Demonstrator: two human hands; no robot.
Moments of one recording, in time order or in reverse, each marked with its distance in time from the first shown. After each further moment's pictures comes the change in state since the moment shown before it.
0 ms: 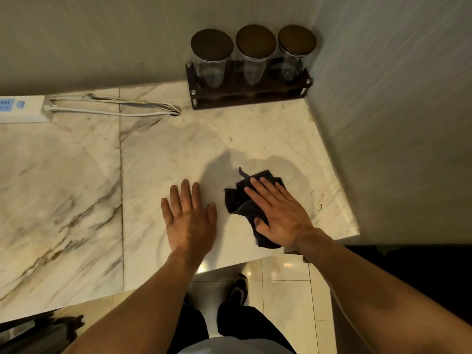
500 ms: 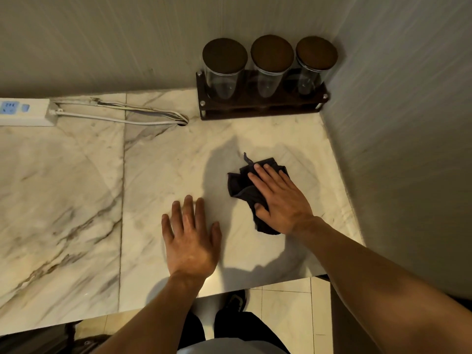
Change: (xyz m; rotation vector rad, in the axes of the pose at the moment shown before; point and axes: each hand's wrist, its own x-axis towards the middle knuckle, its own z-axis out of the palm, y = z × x) left_hand 0.002 0.004 -0.004 0.040 -0.033 -0.021; right_hand 0.069 0.031 -0.016 -0.006 0.007 -0.008
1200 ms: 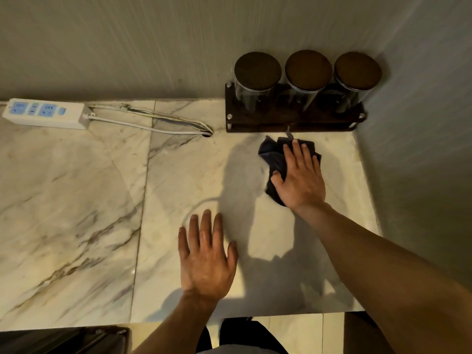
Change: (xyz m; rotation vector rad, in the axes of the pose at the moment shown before) left_hand 0.003 0.003 0.002 0.091 -0.071 -0.033; right_hand 0.090 0.017 -0.012 0.064 0.084 0.368
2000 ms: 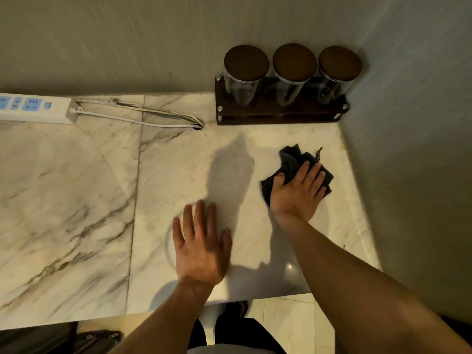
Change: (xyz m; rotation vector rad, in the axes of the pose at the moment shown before) left_hand -0.002 -0.005 -0.002 -0.094 0.090 0.075; right_hand -0.054 -0.024 0.015 0.187 0.095 0.584
